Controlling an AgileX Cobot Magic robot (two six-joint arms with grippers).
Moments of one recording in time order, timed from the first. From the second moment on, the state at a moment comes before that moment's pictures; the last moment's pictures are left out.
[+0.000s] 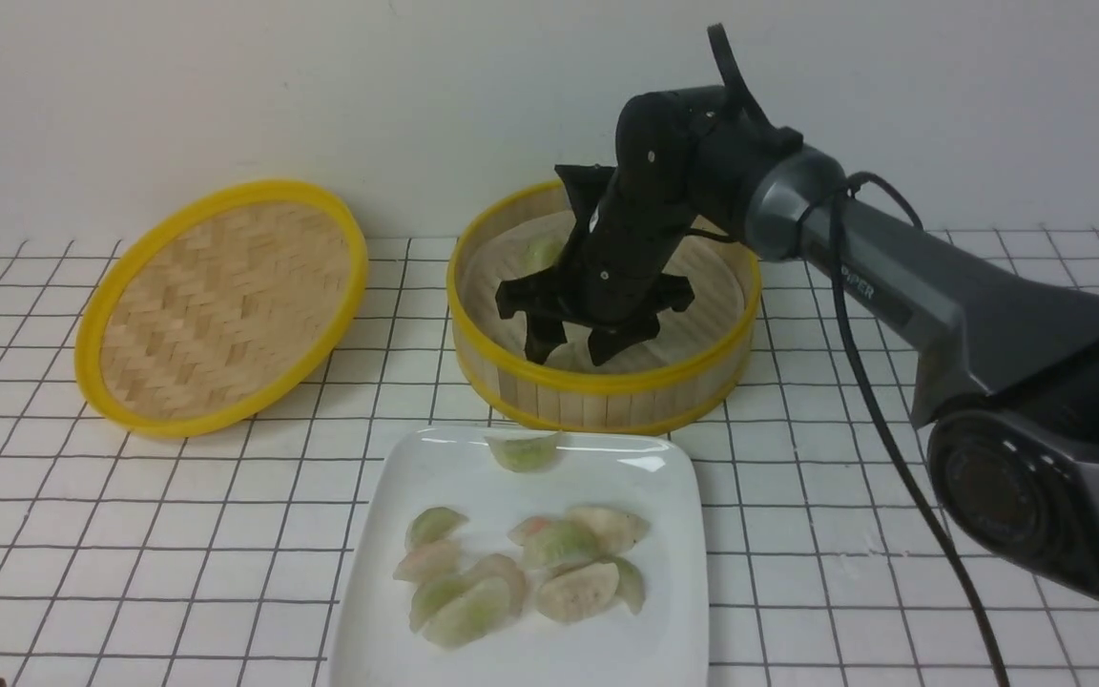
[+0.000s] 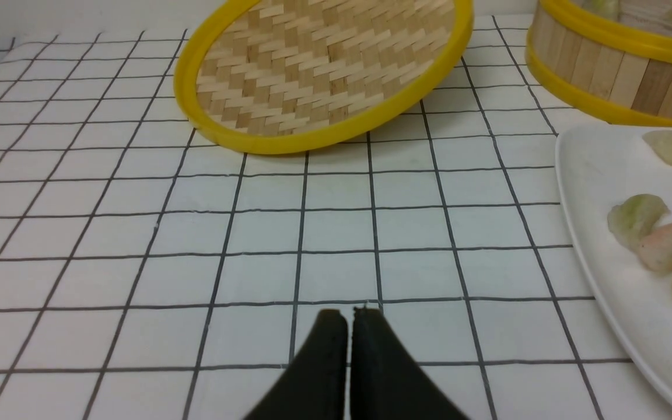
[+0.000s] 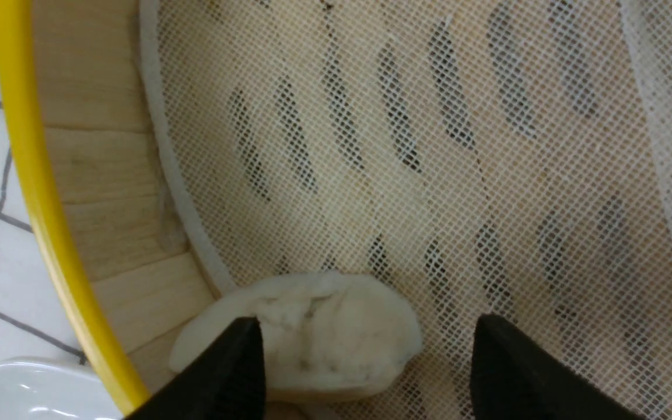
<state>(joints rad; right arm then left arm) 0.52 2.51 -2.36 0.23 1.24 0.23 -0.03 -0.02 0.03 0.01 0.38 -0.04</state>
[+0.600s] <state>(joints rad) 0.49 2.36 -2.35 0.15 1.25 0.15 -0.03 -0.02 0.03 0.01 0.38 -0.04</state>
